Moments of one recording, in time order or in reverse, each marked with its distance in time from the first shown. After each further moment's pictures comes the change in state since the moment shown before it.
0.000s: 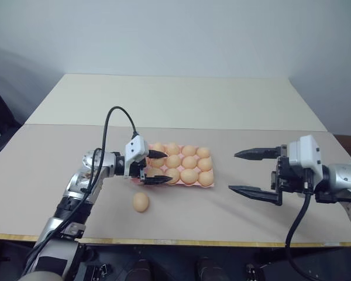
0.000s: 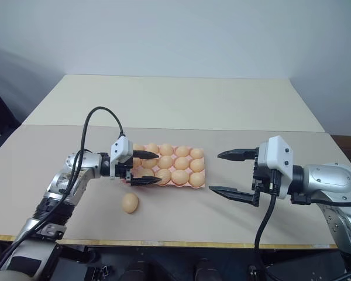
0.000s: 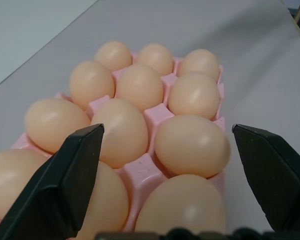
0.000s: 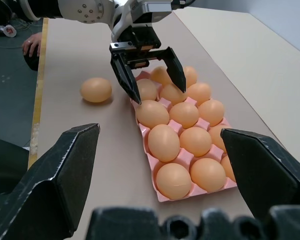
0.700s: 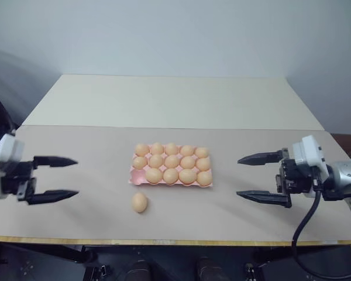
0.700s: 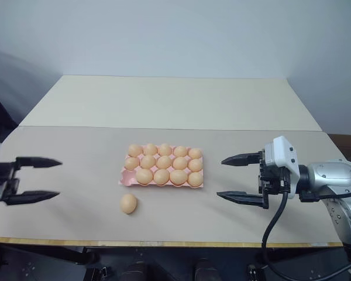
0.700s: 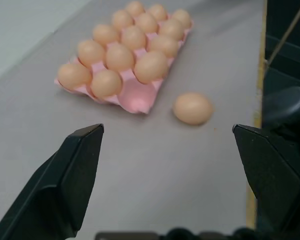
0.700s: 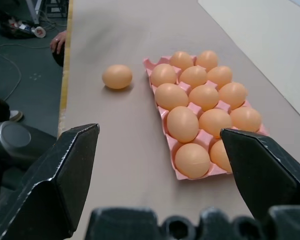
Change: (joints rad) left arm 0.569 0.632 0.547 -0.079 -0.377 0.016 -0.373; right arm -0.019 -0.041 0.005 0.136 0.005 -0.001 0.200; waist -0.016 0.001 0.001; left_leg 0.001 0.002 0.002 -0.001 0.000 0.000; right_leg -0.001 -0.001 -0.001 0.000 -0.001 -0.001
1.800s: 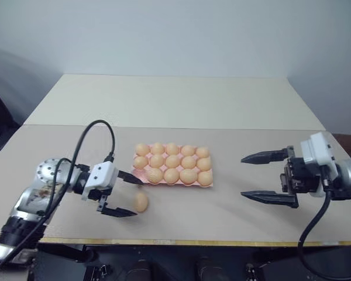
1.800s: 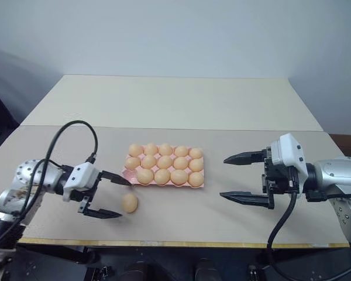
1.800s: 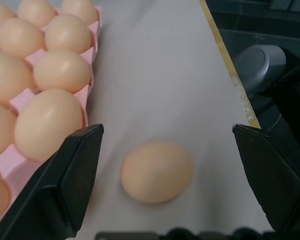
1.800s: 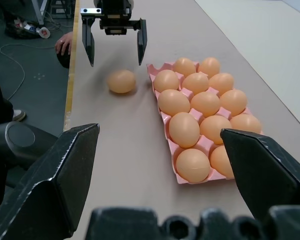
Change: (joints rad) left arm -0.353 -0.340 -0.547 -0.137 0.335 -0.186 0.066; right arm 0.008 -0.017 -0.035 -0.043 0.035 0.013 -0.019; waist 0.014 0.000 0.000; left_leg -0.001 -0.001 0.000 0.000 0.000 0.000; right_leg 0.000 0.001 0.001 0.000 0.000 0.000
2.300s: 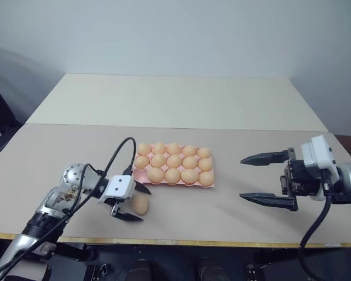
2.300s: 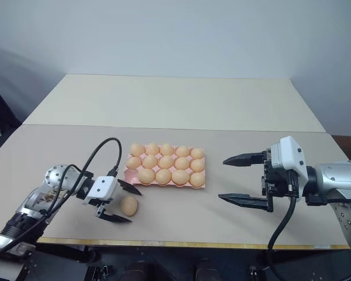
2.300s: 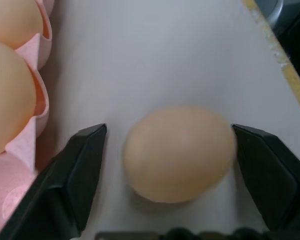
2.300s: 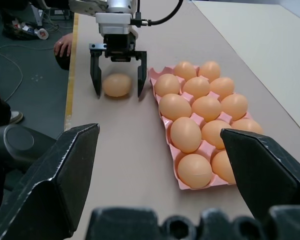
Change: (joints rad) left arm -0.053 -0.090 -0.115 0.157 0.197 -0.179 0.043; right arm 0.030 0.000 -0.019 -0.038 0.023 0.003 -0.041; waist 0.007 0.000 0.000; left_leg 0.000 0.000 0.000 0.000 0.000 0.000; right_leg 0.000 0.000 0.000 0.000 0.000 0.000
